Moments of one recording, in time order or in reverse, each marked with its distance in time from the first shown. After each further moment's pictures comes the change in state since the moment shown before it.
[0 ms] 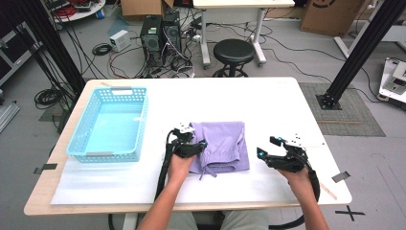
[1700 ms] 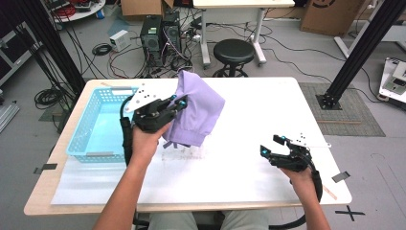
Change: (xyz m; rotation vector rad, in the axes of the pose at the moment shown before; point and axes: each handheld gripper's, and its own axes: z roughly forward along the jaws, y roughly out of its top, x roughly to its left) left arm 0.032 0.100 -0.157 -0.538 -0.268 0.177; right arm -0.004 0.002 -0.008 -0.038 -0.017 0.020
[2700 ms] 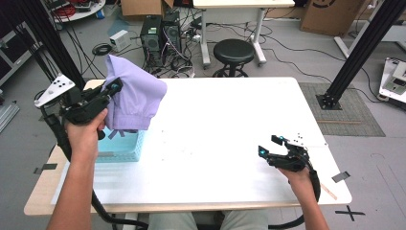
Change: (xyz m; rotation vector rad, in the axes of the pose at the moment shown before) left arm 0.080 0.025 -0.107 -0.134 0.201 -0.103; right arm 0.003 -0.001 0.005 0.015 0.000 -0.005
